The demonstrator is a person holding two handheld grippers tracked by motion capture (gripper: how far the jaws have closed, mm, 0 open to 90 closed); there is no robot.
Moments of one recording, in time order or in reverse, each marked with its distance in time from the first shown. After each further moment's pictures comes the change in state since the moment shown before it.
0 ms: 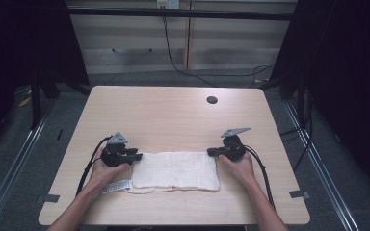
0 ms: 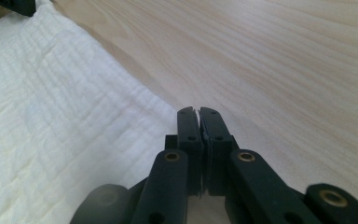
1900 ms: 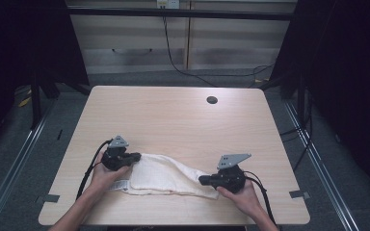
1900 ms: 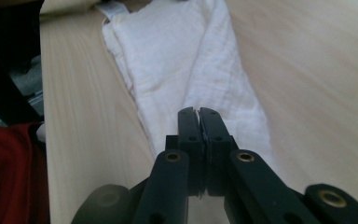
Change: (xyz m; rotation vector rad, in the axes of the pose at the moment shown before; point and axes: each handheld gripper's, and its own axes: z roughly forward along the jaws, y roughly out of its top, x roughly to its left) left arm -0.010 -0.003 -0.002 0.003 0.033 -0.024; right arm 0.099 -0.034 -0.043 -0.024 0.188 -0.205
